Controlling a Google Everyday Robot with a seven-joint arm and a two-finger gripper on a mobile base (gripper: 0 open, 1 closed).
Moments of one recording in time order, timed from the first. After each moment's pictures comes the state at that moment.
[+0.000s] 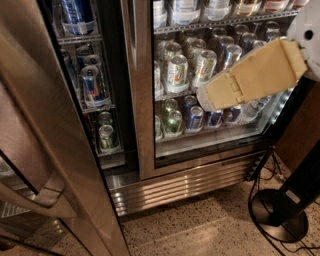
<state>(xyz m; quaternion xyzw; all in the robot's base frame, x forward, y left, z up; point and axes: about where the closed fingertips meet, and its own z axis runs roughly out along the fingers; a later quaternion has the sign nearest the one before) 0.394 -0.122 1.058 -0.29 0.88 0.09 0.36</state>
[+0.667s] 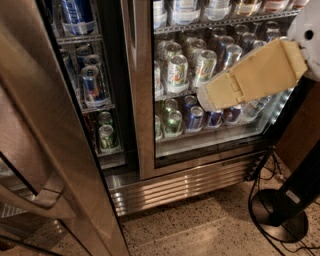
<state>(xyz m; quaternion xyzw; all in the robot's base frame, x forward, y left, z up) 0.394 -0.122 1.058 -0.29 0.88 0.09 0.36</state>
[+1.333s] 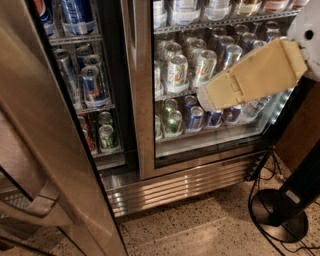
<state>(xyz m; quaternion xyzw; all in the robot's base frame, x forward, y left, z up) 0.394 -0.122 1.058 -0.29 0.88 0.09 0.36</state>
